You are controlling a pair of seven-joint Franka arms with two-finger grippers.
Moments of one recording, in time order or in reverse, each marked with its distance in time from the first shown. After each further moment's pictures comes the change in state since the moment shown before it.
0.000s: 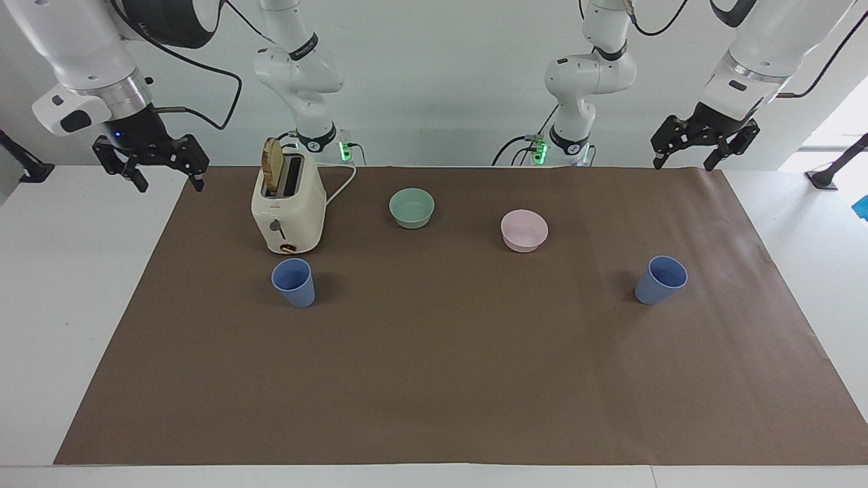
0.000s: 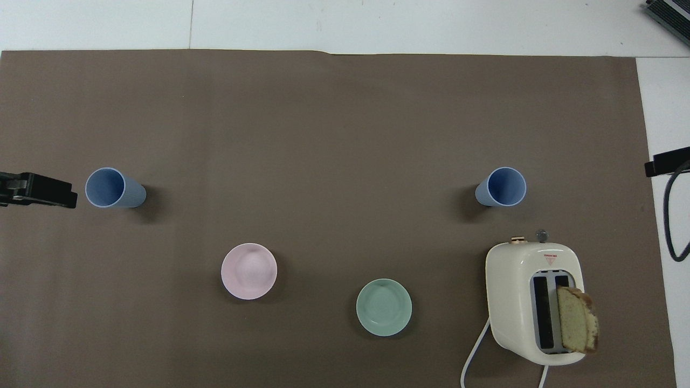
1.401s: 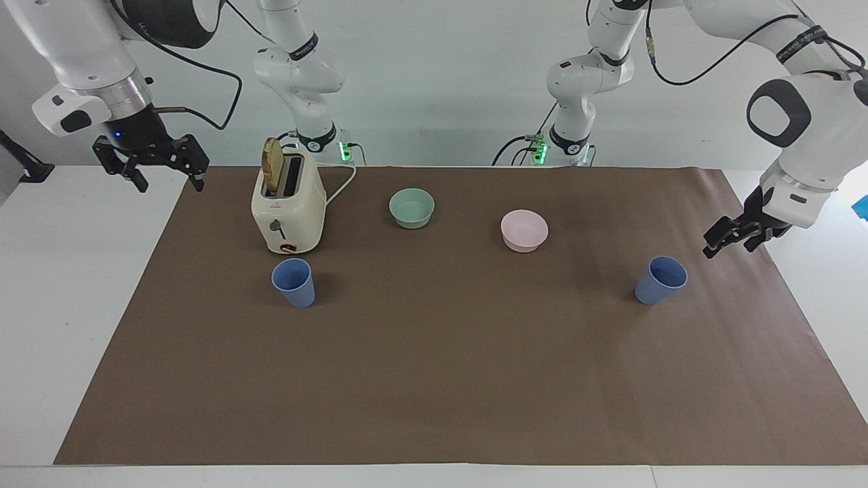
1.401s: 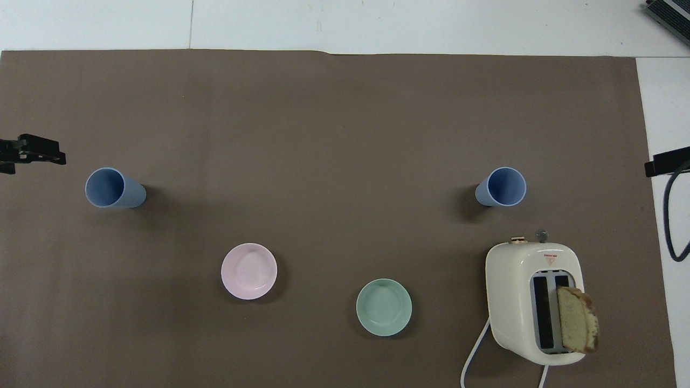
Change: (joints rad) left arm 0.196 0.230 0.007 -0.165 0.000 0.448 0.006; right arm 0.000 0.000 0.000 0.000 0.000 0.000 0.000
